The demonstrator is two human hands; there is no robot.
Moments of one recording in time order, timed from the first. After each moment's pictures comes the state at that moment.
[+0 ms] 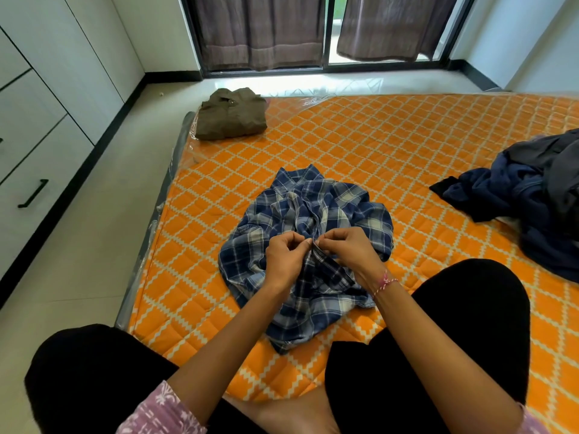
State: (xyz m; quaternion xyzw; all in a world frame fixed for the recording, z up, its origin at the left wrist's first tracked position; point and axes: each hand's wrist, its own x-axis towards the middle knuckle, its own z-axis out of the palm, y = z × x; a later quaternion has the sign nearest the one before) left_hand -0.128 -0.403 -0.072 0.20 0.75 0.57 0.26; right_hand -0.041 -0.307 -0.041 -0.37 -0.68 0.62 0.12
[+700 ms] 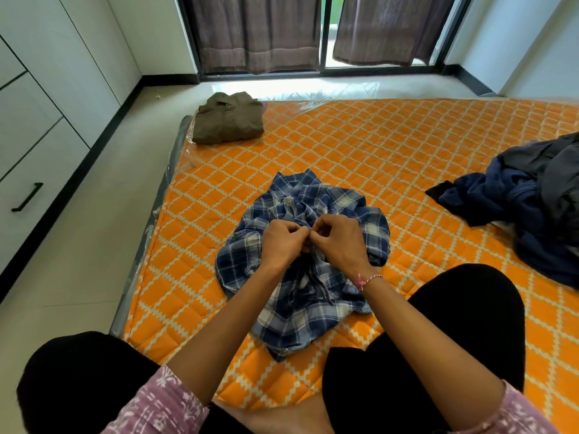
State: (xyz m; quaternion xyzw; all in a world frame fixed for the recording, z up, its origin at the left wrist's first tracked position) left_hand -0.150 -0.382 -0.048 0.22 0.79 0.51 0.26; right_hand -0.065 -0.297 -0.048 -0.31 -0.87 0.31 0.23
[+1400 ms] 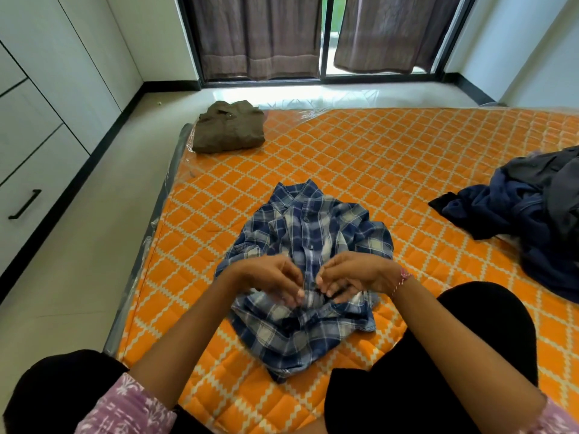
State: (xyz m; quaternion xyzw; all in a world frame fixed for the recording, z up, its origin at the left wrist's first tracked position) left_hand -0.205 -0.401 -0.052 0.43 0.63 0.23 0.61; right_hand -0.052 -0.260 -0.040 -0.31 -0.65 0.66 -0.22
